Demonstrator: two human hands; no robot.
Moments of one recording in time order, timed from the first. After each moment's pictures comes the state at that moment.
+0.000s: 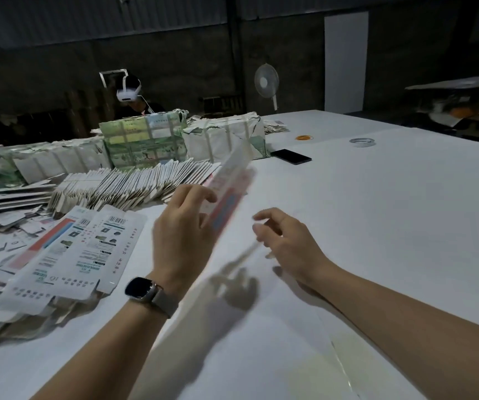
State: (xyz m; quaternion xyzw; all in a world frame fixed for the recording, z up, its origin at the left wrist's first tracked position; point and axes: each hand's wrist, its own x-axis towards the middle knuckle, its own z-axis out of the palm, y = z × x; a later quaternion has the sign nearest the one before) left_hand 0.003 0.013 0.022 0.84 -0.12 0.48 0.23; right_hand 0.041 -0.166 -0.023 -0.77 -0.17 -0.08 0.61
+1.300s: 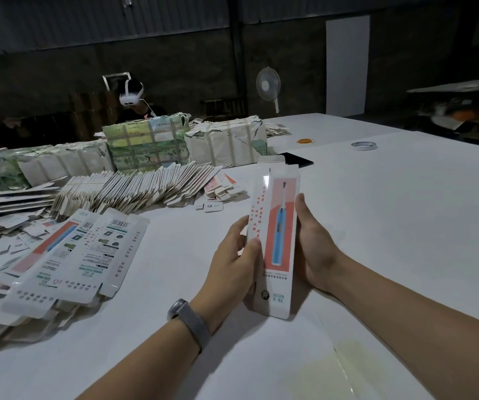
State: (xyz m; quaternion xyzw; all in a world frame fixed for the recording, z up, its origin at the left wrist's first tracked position) left_hand 0.004 -0.031 -0.026 0.77 -0.09 0.07 0.63; right_hand 0.045 -0.180 -0.014 -0.59 -0.12 0.10 0.79
